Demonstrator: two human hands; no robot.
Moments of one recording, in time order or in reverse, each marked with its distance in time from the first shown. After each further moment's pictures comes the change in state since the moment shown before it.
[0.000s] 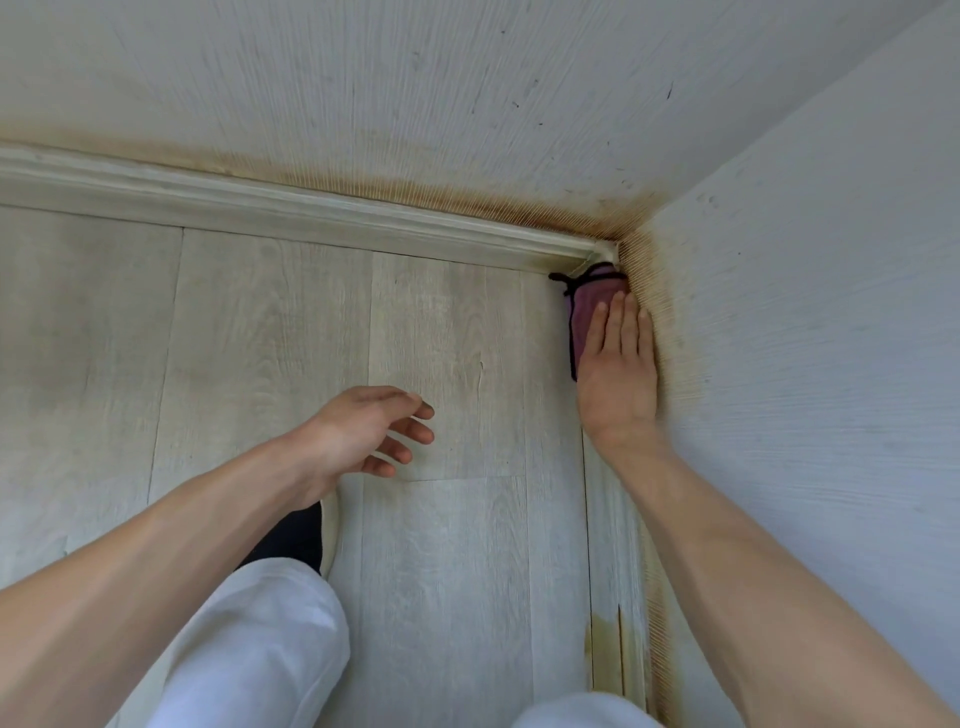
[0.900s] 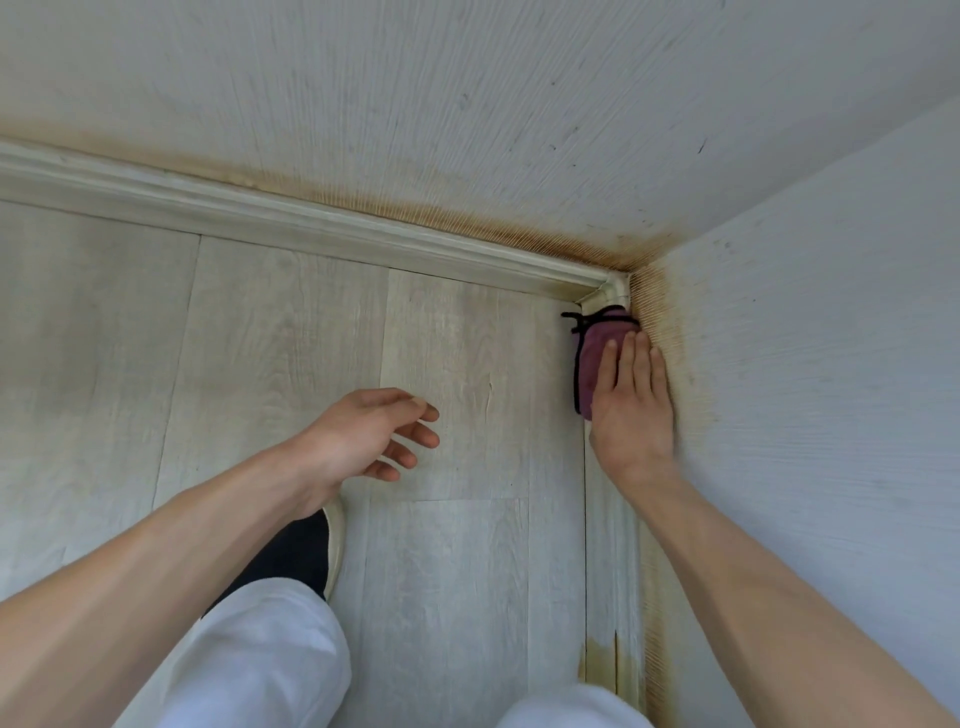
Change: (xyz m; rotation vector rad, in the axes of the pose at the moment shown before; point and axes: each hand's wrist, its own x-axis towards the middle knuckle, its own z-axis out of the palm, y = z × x) left_hand -0.003 0.012 -0.020 -0.040 -0.011 0.027; right_hand -0.008 0.008 0.006 0.000 0.022 -0.056
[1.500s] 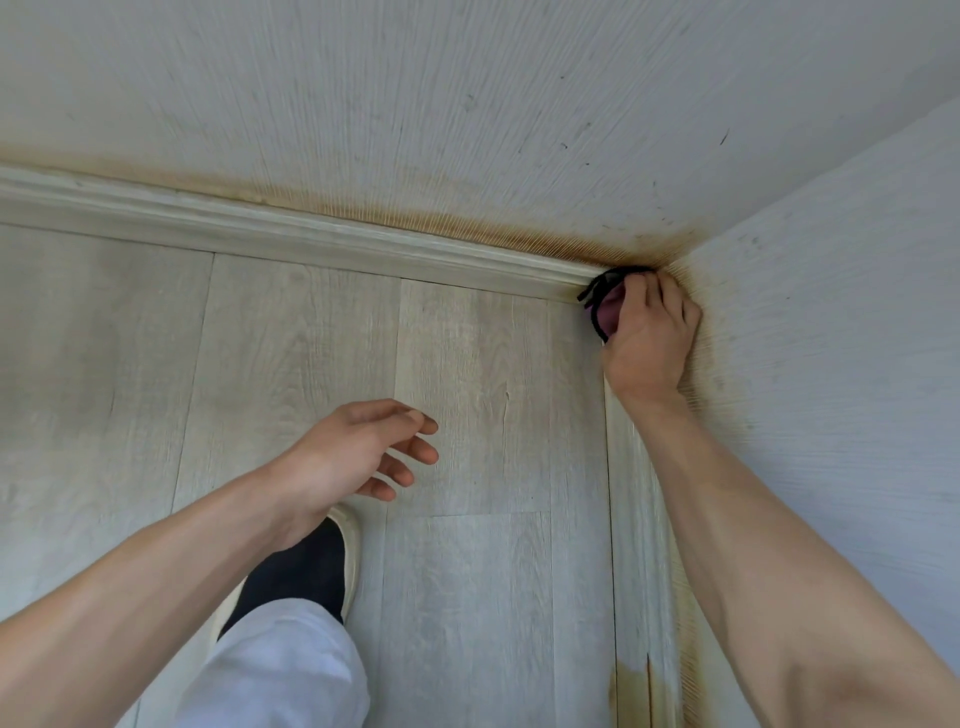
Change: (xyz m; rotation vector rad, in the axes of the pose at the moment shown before) left_hand -0.008 -0.003 -0.013 0.003 0.014 0.028; right_hand 0.083 0.000 -0.016 0.586 0.354 0.173
